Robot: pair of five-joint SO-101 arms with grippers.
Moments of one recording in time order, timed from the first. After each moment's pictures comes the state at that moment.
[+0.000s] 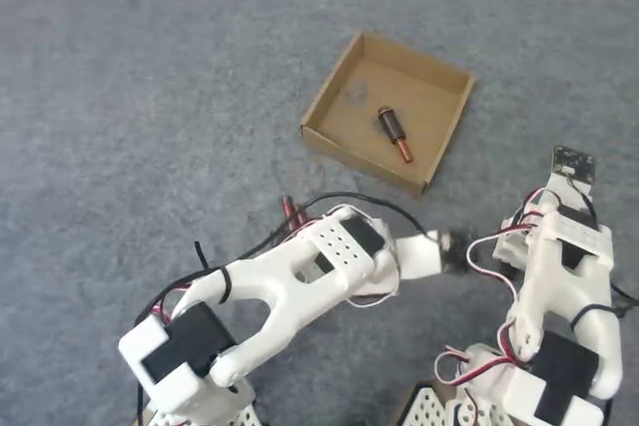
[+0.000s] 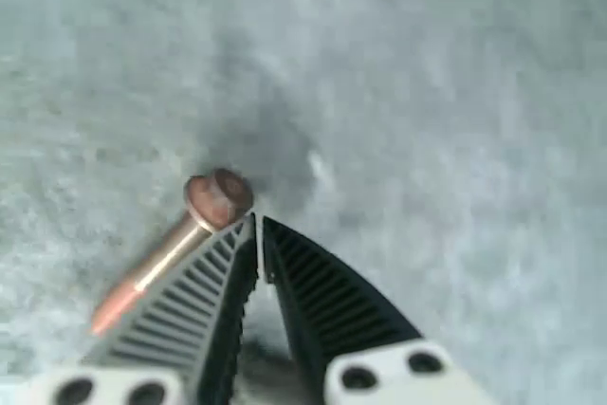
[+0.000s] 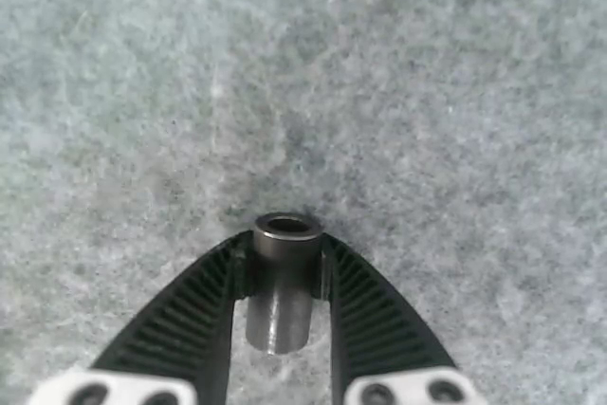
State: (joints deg) left arm 44.8 2.7 37.8 51.8 -27.6; right arm 21.7 -12.2 51.6 49.0 4.4
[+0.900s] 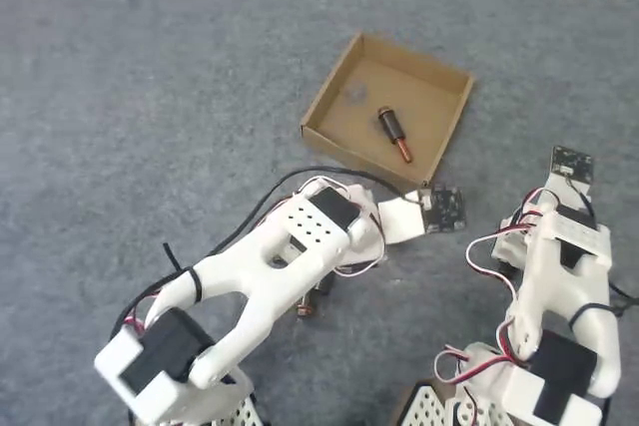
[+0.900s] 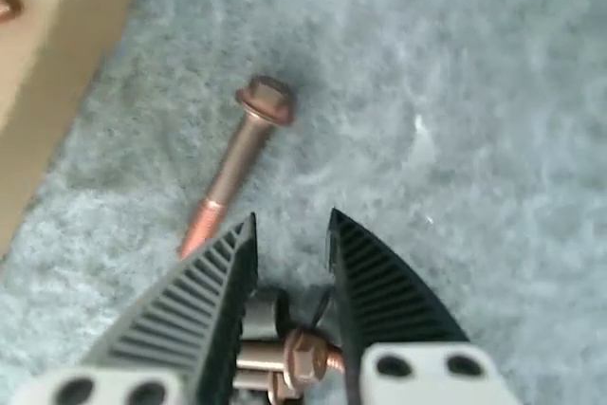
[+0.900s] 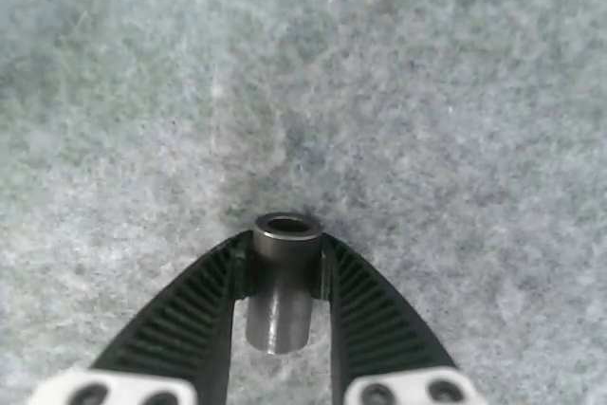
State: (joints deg) left arm 37.5 -3.6 35.2 57.7 -36.0; right arm 21.7 -12.2 51.6 49.0 4.4
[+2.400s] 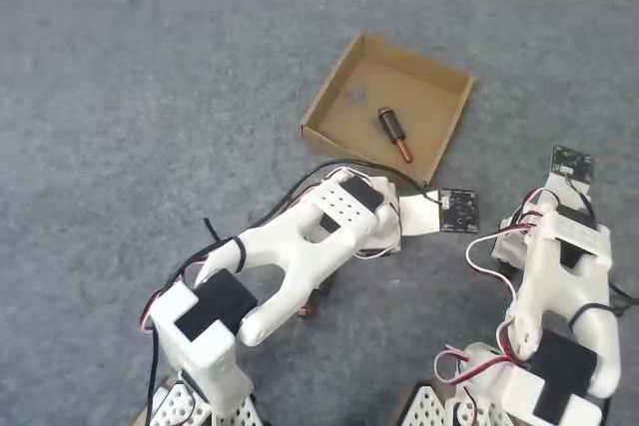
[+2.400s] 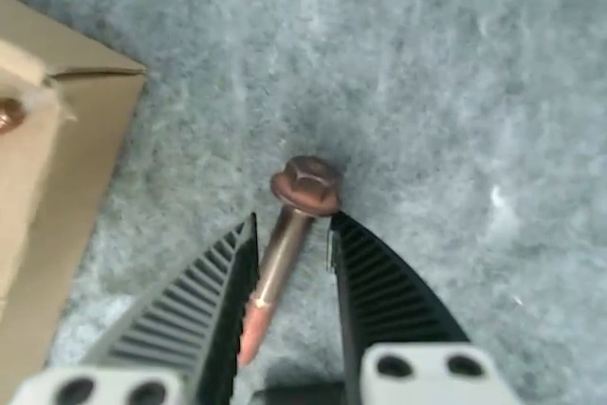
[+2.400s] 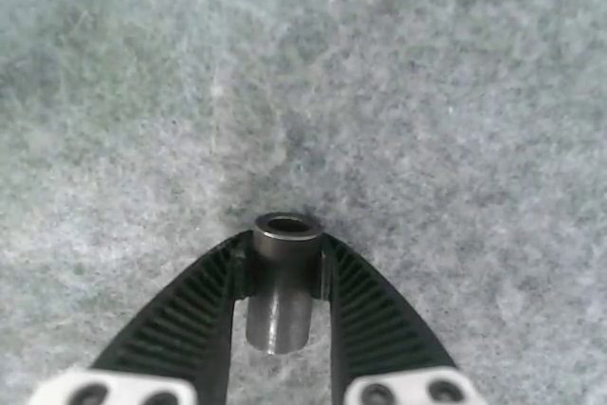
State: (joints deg) left arm 37.7 13.8 23.1 52.0 -42.2; right arm 21.7 -12.2 51.6 49.0 4.6
